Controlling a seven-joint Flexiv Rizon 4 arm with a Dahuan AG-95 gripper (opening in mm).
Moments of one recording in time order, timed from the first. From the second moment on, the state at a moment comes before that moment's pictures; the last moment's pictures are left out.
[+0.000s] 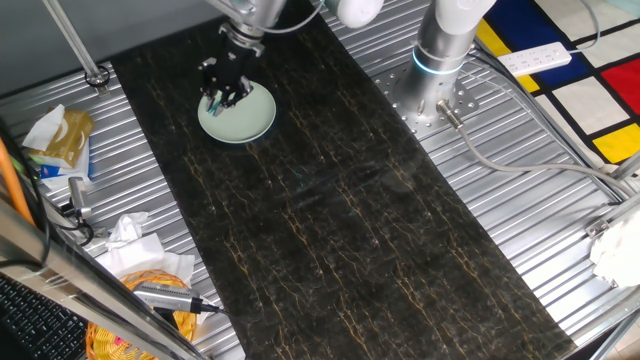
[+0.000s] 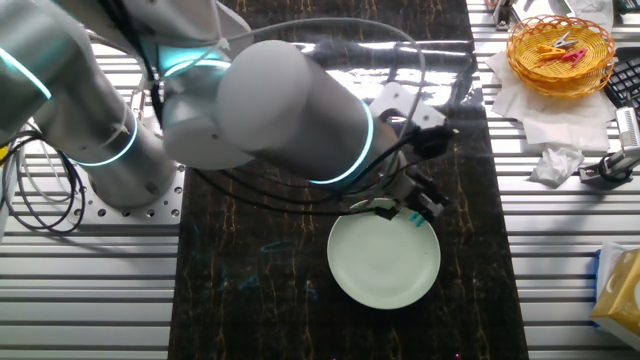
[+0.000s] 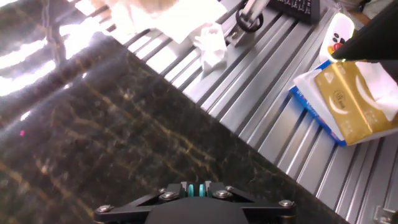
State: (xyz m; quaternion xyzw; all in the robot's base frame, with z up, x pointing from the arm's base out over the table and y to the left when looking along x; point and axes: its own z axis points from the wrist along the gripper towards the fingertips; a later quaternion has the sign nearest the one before) arm 0.540 -0.103 0.139 -0.32 0.90 -0.05 0.28
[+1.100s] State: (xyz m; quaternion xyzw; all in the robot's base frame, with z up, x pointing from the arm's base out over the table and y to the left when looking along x) arm 0.555 -0.091 0.130 -0.27 0.92 -0.05 0.28
